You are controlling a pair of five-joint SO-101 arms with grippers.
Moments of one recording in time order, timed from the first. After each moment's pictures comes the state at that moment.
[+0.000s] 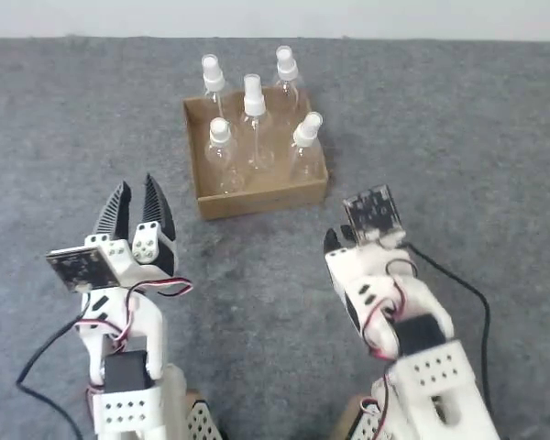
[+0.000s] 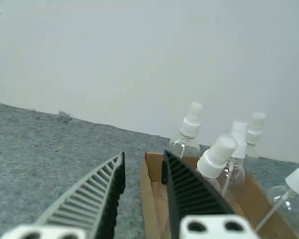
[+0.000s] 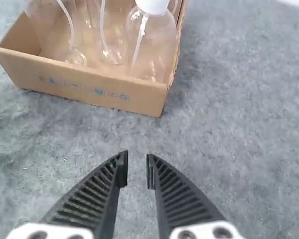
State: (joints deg) left arm -11.3 -103.5 96.9 23.8 15.4; right arm -21.5 -71.2 79.6 35.4 4.6
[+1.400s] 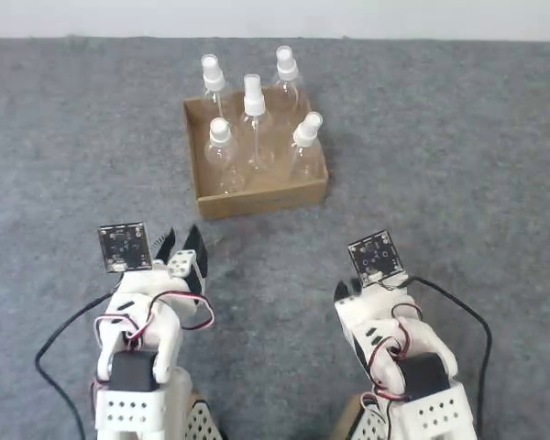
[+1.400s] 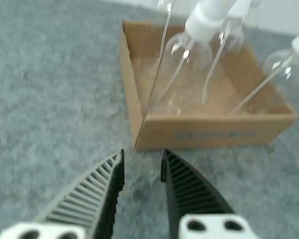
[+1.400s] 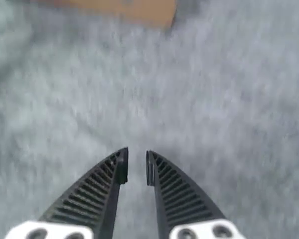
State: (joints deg) left arm -3.3 -103.5 97.0 50.9 15.4; right arm -21.1 -102.9 95.1 65.5 4.7
